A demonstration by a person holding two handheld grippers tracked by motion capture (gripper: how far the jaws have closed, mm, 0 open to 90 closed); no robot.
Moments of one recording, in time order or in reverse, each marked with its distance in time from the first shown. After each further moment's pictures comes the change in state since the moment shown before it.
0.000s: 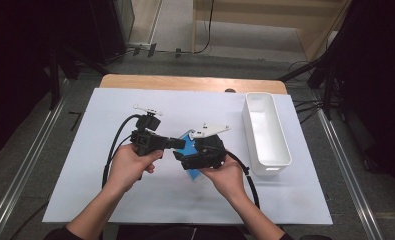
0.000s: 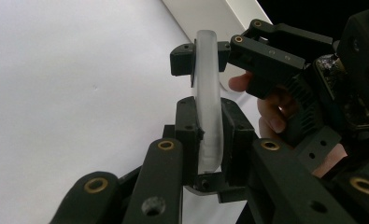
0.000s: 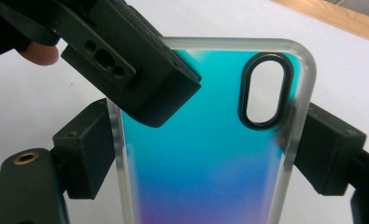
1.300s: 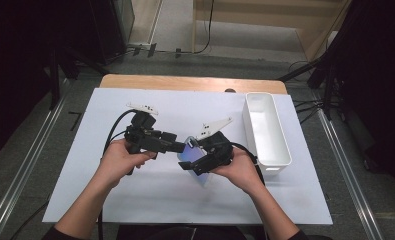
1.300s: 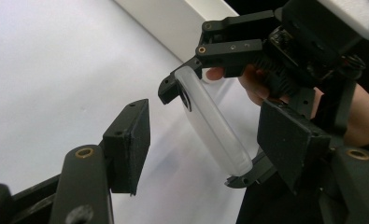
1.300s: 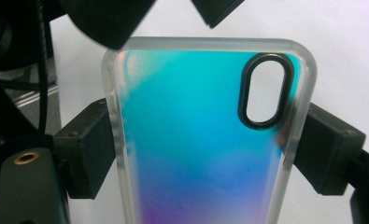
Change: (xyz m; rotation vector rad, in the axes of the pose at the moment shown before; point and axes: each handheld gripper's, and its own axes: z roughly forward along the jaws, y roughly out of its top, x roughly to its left) left arm 0.003 0.005 -0.017 0.003 -0.115 0.209; right arm -0.022 0.003 -0.011 0.115 0.299 -0.155
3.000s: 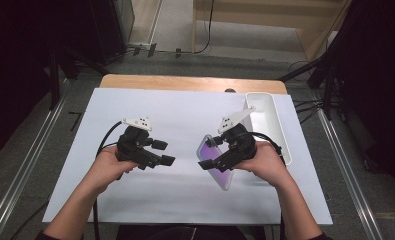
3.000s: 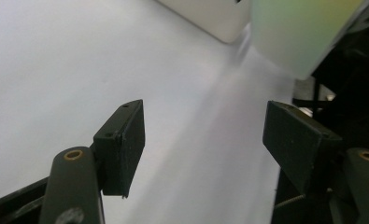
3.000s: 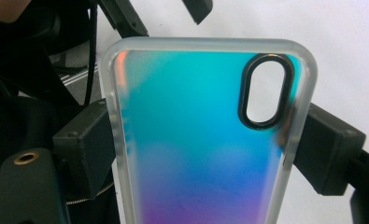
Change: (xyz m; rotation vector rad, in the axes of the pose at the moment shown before) left arm 0.013 -0.035 -0.002 0.071 0.087 0.177; right arm -0.013 -0.001 -0.056 0.071 0.100 0.038
